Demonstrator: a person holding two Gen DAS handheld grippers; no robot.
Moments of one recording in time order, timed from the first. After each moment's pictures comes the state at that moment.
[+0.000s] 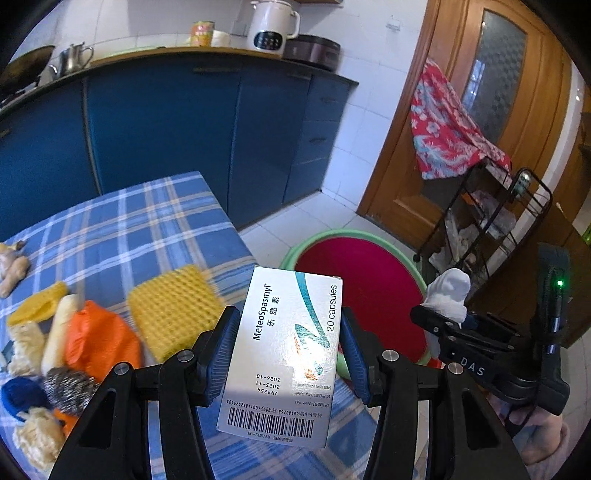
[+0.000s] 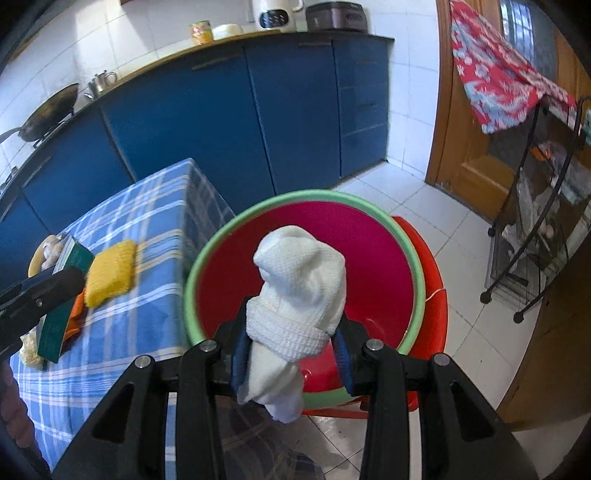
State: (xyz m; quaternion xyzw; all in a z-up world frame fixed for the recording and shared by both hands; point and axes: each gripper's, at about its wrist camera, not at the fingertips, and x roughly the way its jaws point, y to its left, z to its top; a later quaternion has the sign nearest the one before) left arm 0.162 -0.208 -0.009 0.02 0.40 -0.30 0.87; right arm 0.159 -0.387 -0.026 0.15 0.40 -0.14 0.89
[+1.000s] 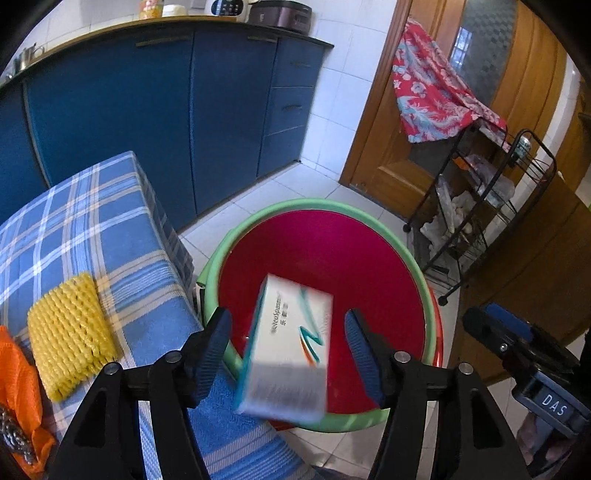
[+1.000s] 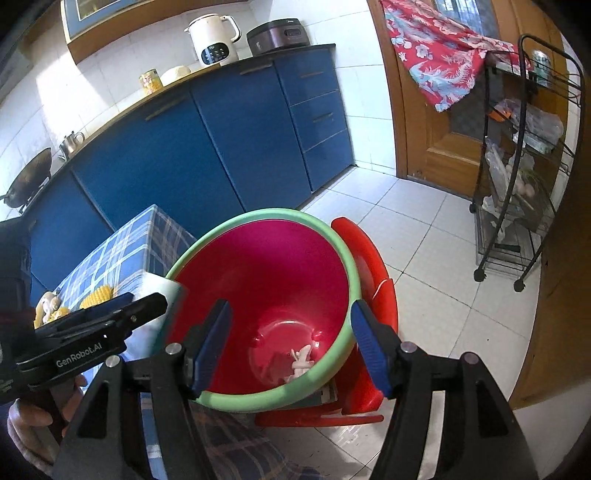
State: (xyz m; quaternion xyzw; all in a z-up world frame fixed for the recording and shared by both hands) left arm 0.180 -0.300 -0.052 0.06 0.43 -0.33 0.84; right arm 0.107 -0.441 -0.029 0.23 0.34 -0.19 0.89
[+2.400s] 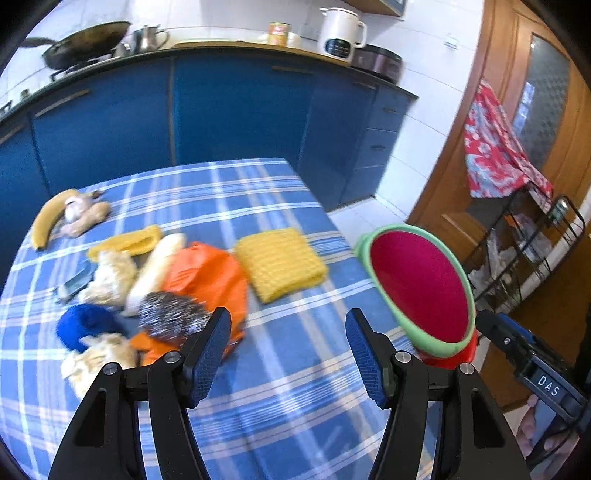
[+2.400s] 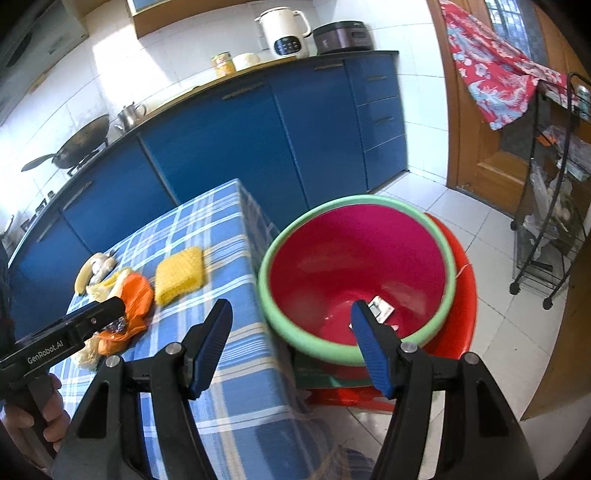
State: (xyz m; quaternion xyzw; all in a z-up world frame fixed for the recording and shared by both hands) left arm 0.132 -0.115 -0.007 -0.01 0.40 -0.19 0.90; right arm 0.112 -0.332 0.005 0.20 0.34 -0.10 0.91
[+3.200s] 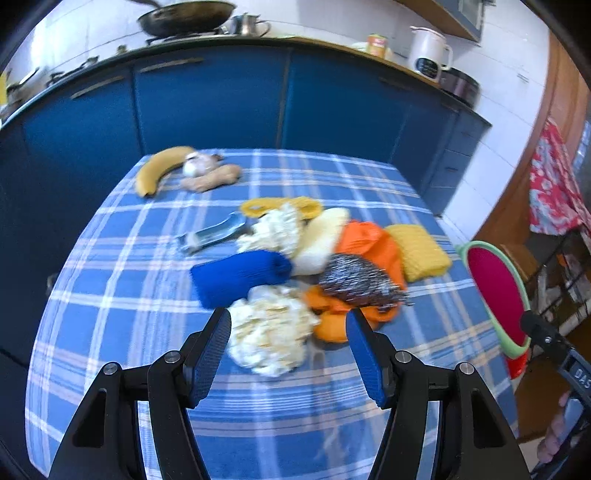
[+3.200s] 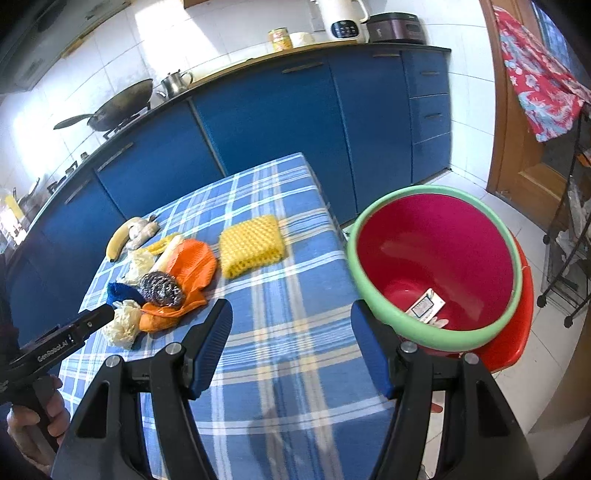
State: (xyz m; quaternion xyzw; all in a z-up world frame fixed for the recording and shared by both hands) left arm 0.122 0.003 -0.026 -0.04 0.41 -0.05 0.91; right arm 0.141 -0.253 0.006 0.17 0.36 -0.02 0.92
